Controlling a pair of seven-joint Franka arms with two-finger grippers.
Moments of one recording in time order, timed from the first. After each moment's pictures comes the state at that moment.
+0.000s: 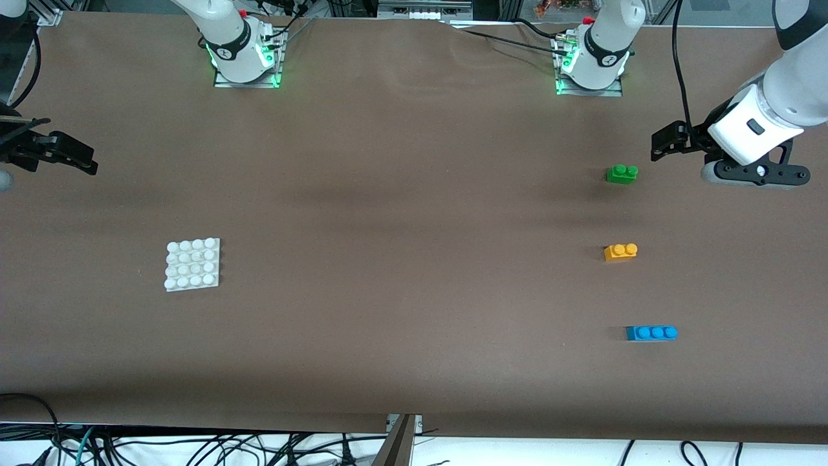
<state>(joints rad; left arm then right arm) -0.05 0.02 -0.05 -1.64 -0.04 1.52 -0.04 0.12 0.09 -0.16 -1.50 -0.04 1.55 -0.01</state>
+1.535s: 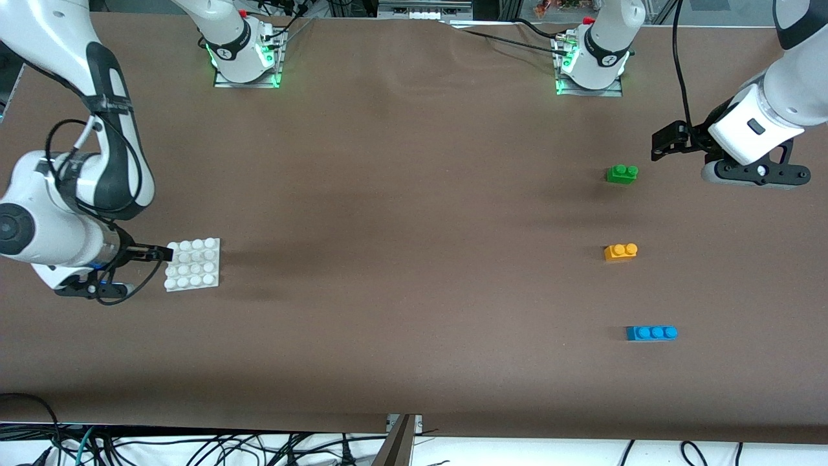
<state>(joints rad) -0.05 0.02 -0.05 -1.64 -0.04 1.52 -0.04 0.09 0.53 -0.16 -1.65 -0.05 2.05 -0.01</state>
